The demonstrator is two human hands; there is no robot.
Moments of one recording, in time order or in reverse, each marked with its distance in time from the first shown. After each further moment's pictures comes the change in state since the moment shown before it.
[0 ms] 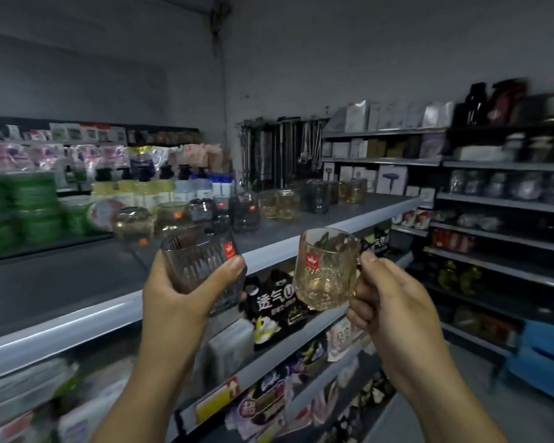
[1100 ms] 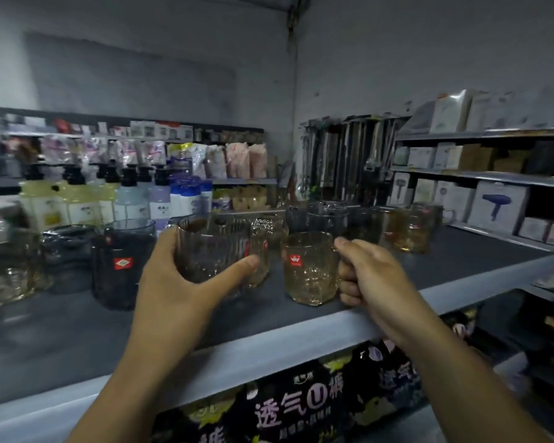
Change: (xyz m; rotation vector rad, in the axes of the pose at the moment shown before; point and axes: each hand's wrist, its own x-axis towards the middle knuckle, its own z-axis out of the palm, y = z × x) left_hand 0.243 -0.179 0.277 0.446 0.191 0.143; right_hand 0.496 0.099 -0.095 -0.175 -0.432 0.138
